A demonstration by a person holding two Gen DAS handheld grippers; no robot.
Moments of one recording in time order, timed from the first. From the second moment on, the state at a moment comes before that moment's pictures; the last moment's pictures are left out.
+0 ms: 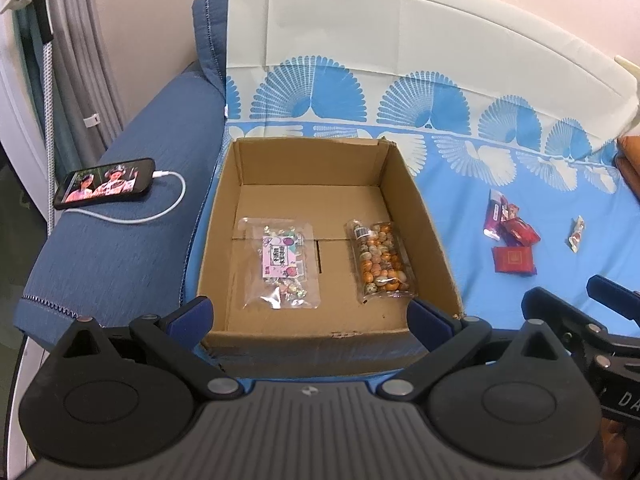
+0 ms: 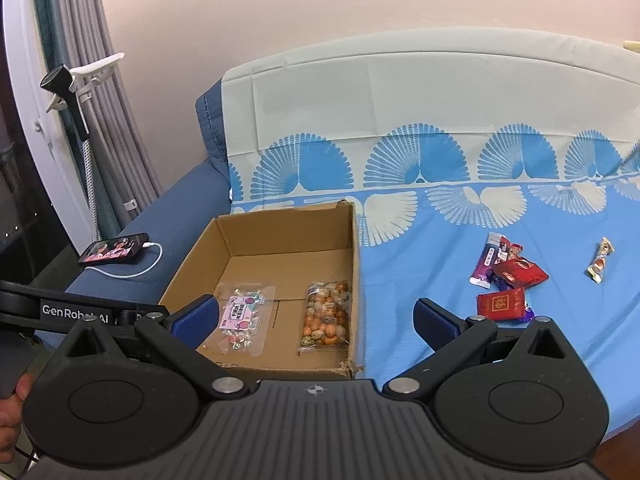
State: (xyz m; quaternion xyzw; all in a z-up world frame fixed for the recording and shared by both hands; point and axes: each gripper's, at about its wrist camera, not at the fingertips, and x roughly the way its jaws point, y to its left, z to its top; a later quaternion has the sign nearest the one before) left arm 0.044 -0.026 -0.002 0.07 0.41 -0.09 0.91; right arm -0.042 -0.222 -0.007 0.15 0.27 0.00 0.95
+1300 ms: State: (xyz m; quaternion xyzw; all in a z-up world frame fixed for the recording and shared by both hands) left arm 0.217 -0.381 -0.116 0.19 0.49 -0.29 0.80; right arm -0.030 -0.540 -0.137 0.27 0.30 -0.29 0.87
